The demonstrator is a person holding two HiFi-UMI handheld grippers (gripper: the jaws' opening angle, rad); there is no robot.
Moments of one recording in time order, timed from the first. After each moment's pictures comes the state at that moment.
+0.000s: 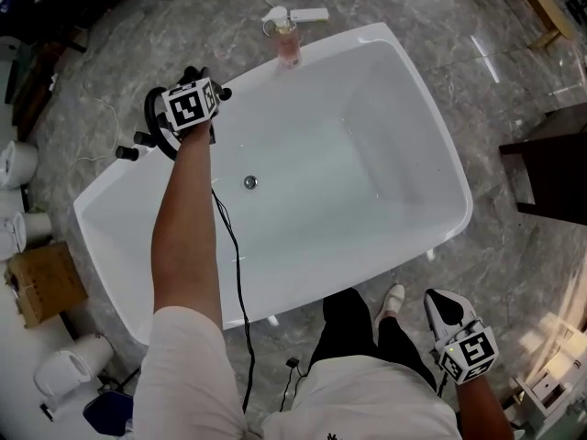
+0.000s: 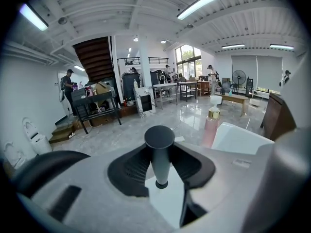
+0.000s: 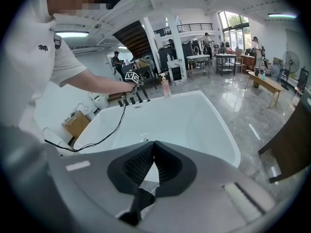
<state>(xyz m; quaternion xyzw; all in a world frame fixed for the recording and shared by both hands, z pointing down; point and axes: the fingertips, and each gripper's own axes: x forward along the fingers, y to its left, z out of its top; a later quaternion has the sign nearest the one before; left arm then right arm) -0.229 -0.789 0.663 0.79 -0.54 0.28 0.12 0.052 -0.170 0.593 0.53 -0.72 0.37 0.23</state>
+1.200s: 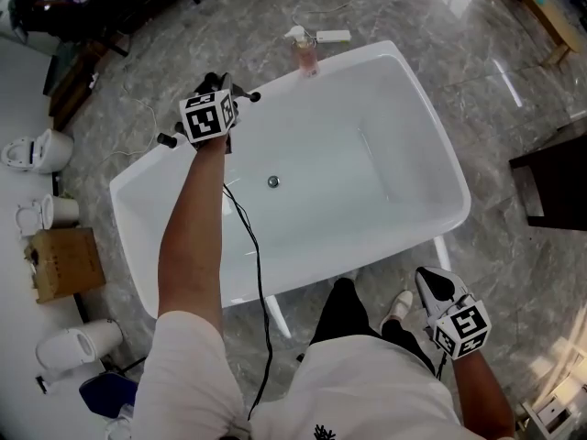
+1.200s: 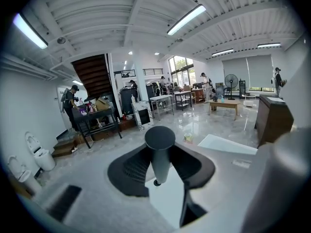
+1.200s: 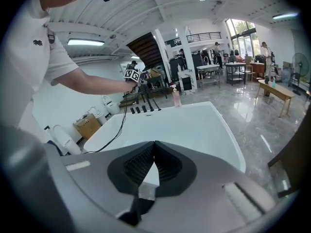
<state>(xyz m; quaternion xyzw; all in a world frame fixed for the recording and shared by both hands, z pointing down) -0.216 -0.675 0.511 0.81 -0.53 0.25 0.06 0.048 -0.142 0.552 0.50 -0.78 0.32 0.19</state>
